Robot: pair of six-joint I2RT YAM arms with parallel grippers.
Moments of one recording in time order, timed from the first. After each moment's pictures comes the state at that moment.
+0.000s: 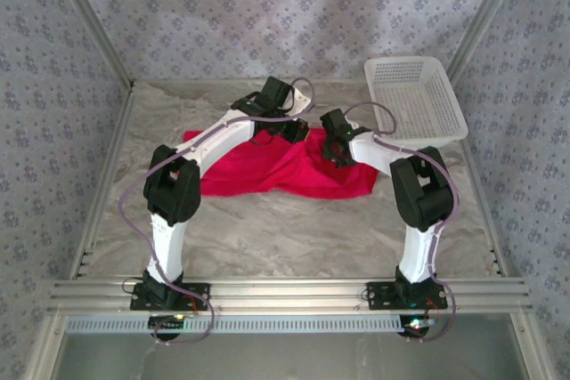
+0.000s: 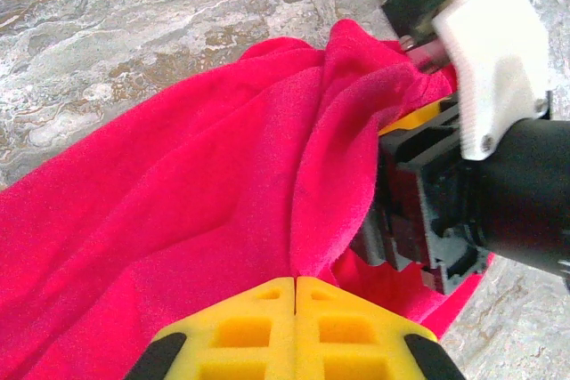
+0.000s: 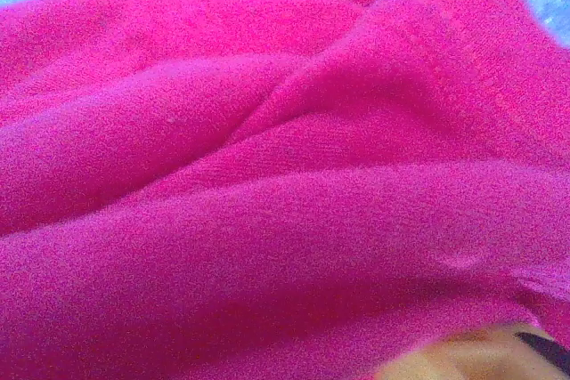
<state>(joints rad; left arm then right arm) -0.62 2.05 1.80 -0.61 0.35 -0.03 0.44 1.91 1.25 -0.45 0.23 0.68</state>
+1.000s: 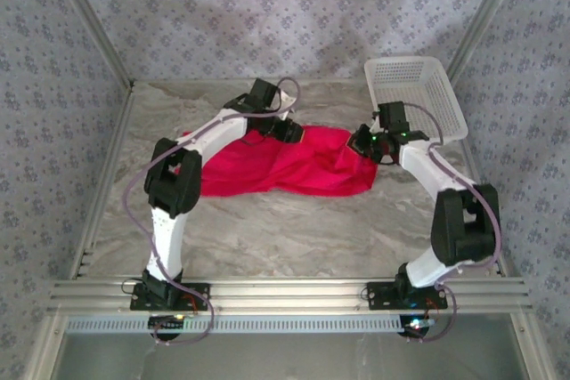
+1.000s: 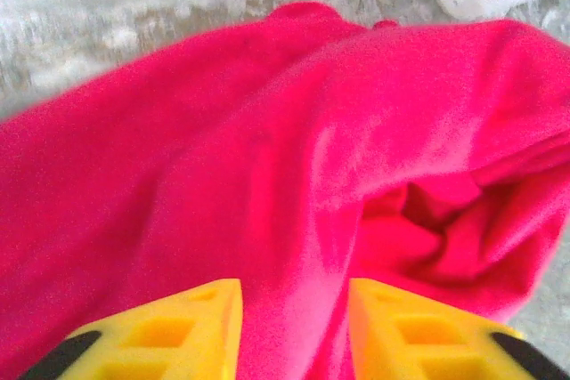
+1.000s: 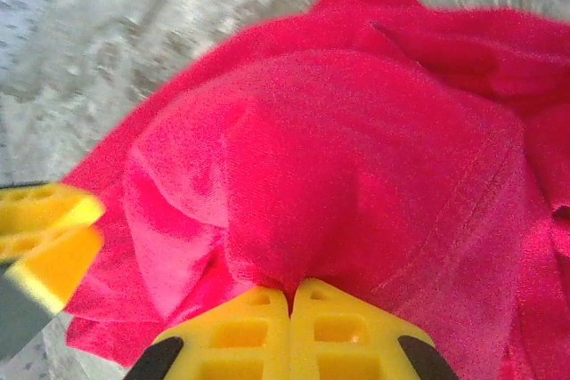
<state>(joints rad) -0.54 2.09 1.70 -0.52 0.50 -0.12 0.16 1.58 1.08 -0.41 -0.38 0.71</state>
